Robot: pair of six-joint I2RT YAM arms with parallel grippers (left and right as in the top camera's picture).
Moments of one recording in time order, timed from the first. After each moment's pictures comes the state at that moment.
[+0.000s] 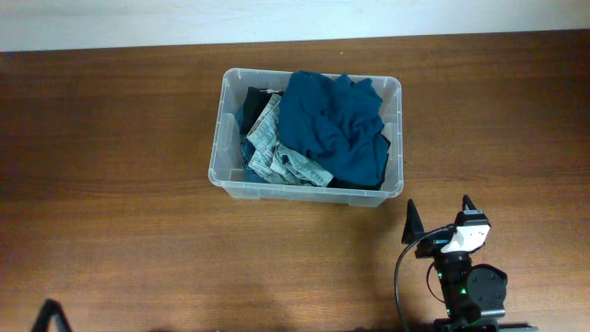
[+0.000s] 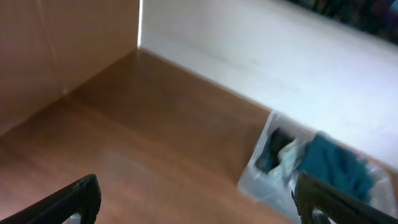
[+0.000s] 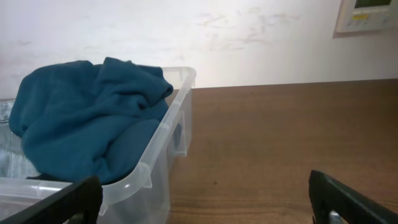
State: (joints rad) left arm -0.10 0.69 1.97 -1.68 -0.37 -0.44; right arm 0.02 0.01 0.01 -0.07 -0.02 0.07
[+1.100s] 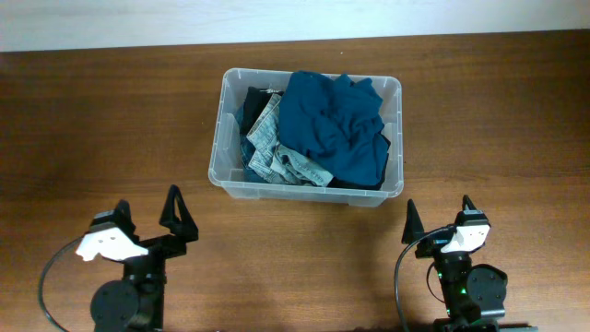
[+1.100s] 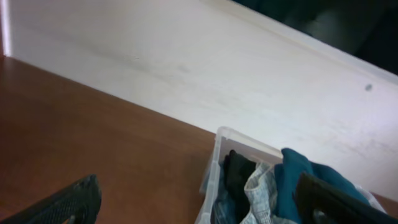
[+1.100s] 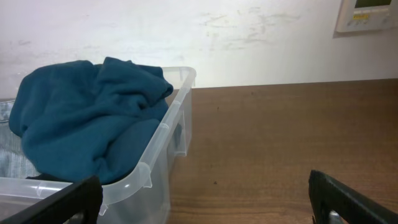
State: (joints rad) left arm -0.10 0.26 0.42 -0.20 -0.16 -0.40; right arm 0.02 0.01 0.01 -0.07 -0.02 0.07
